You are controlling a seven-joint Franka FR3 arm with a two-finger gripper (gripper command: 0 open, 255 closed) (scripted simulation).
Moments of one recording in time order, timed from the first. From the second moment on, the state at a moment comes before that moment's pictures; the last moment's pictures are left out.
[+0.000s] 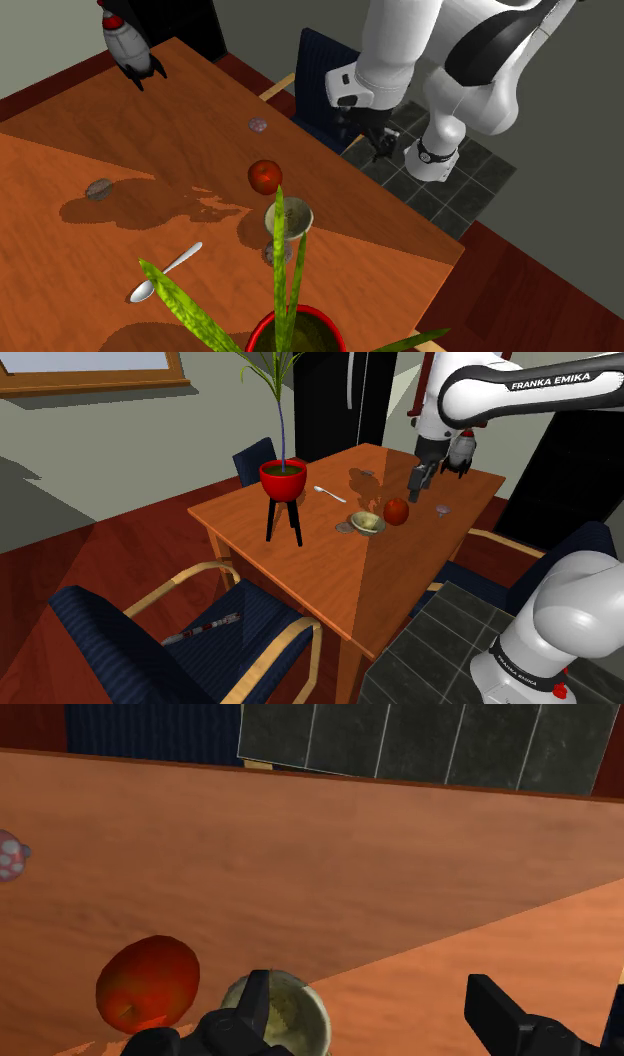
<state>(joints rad) -0.03 -0.59 -0.10 -2.37 -0.11 1.81 -0.24</state>
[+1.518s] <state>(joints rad) -0.12 0.09 -0.31 -2.00 -0.07 2.17 -0.56</state>
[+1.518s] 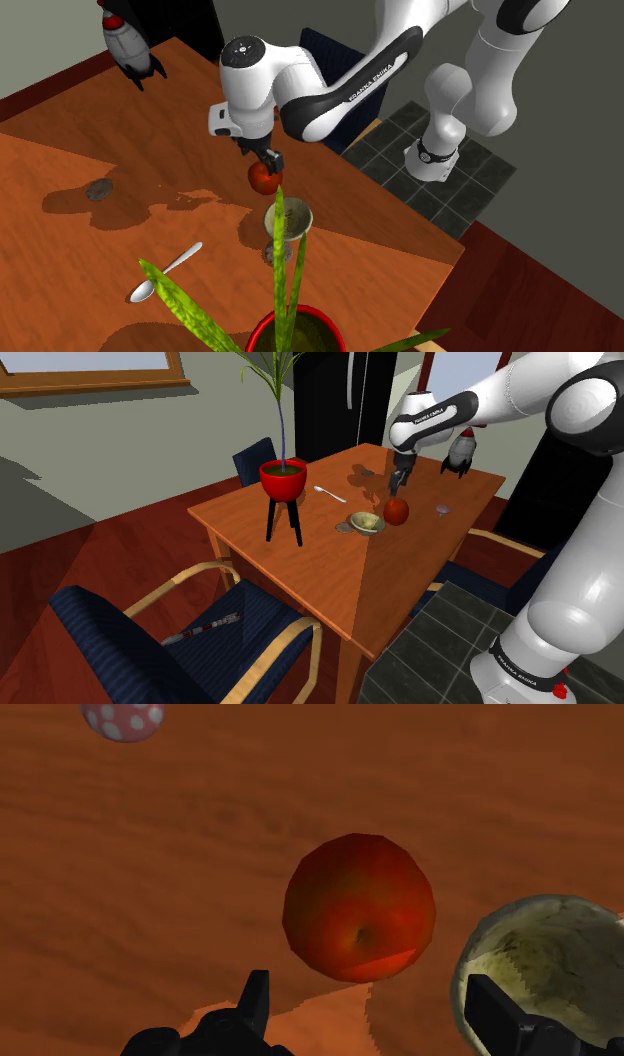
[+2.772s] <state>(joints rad) -0.12 0.12 -0.31 -2.03 -0.06 2.22 -0.57</state>
